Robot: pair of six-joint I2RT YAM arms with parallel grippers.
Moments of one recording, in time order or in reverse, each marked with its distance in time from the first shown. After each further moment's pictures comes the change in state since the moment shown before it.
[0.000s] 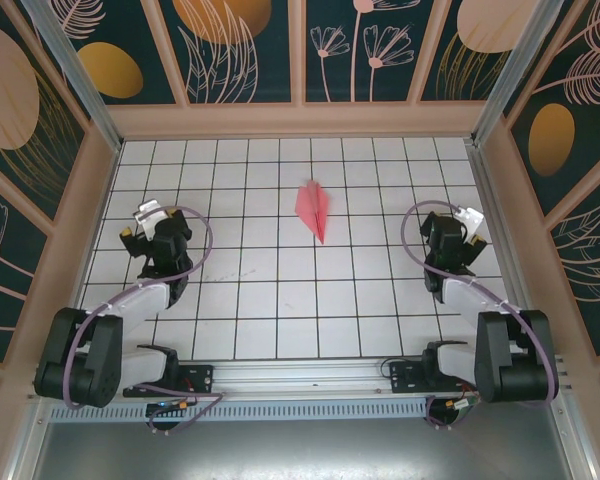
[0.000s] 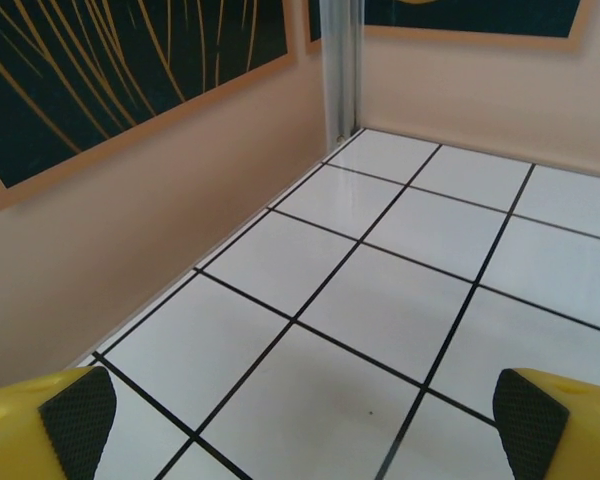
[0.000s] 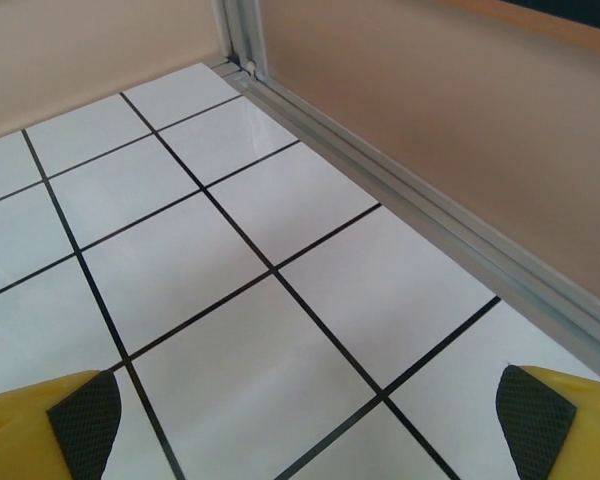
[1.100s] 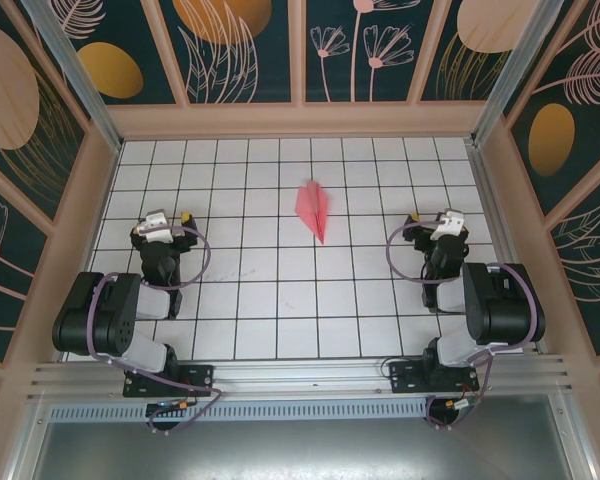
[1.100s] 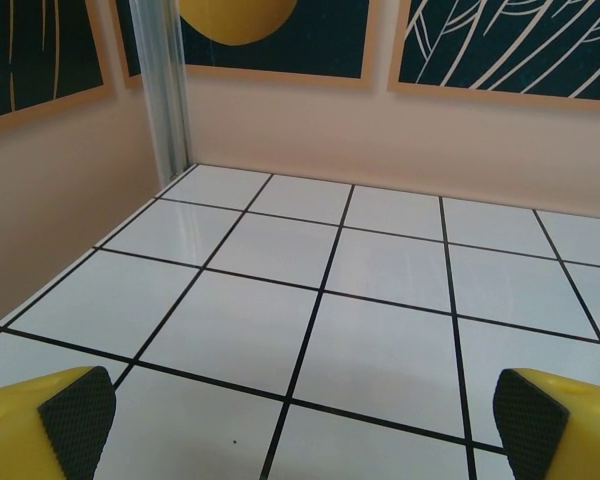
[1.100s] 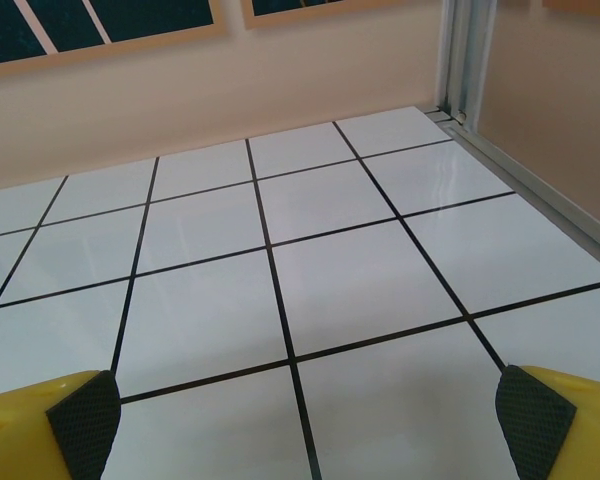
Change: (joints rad) left arm 0.134 0.251 -0.193 0.670 0.504 0.097; right arm -0.067 0.310 -0.157 0.721 -0.438 -0.182
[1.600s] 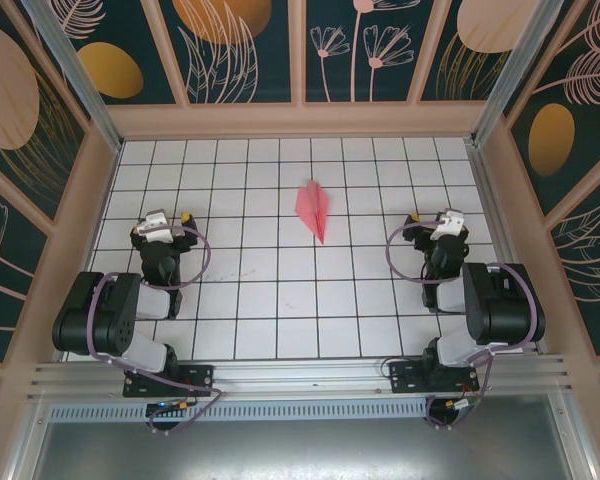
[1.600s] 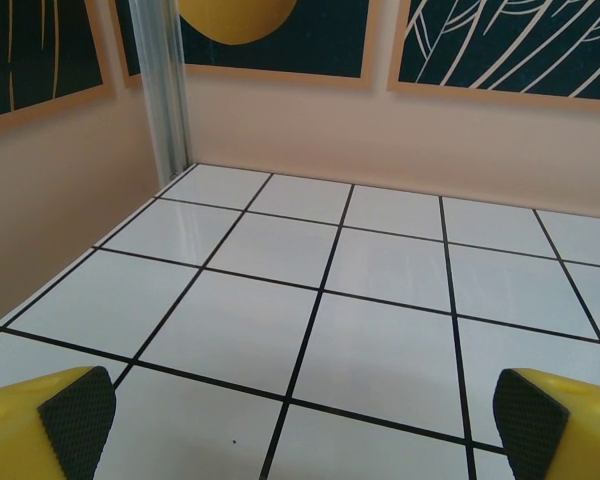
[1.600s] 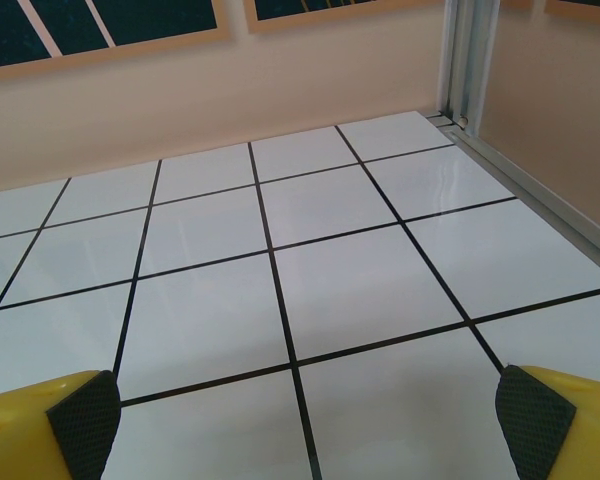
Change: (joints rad) left arm 0.000 0.003 0.003 -0.002 0.000 0.000; right arm 0.000 0.000 0.000 0.006 -0.001 -0.003
